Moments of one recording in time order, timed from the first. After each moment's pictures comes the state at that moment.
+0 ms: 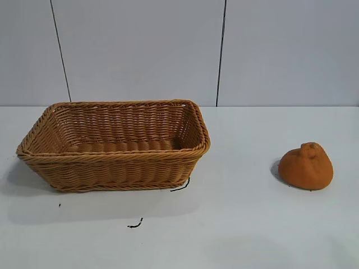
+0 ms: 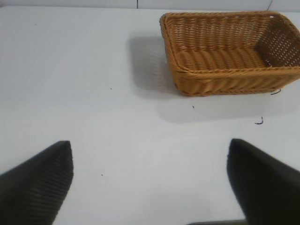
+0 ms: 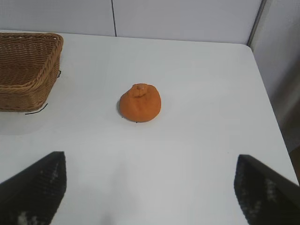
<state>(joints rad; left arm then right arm) -0.03 0.00 -0.50 -0.05 1.07 0.00 0.06 0.00 -0.50 -0.02 1.02 0.04</state>
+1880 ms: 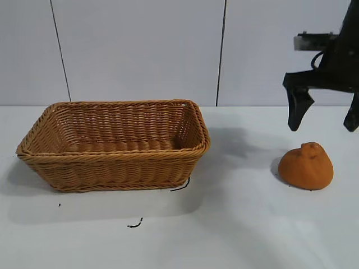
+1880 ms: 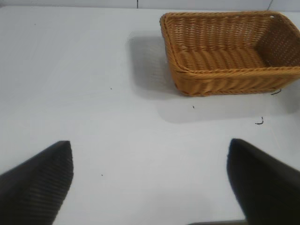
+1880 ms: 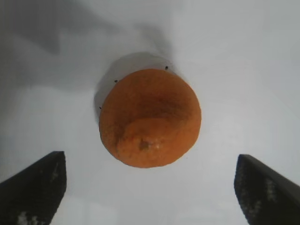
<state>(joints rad) -0.03 0.00 -0.50 -0.05 1.07 0.00 0.06 1.98 -1.41 0.05 0.96 0.07</state>
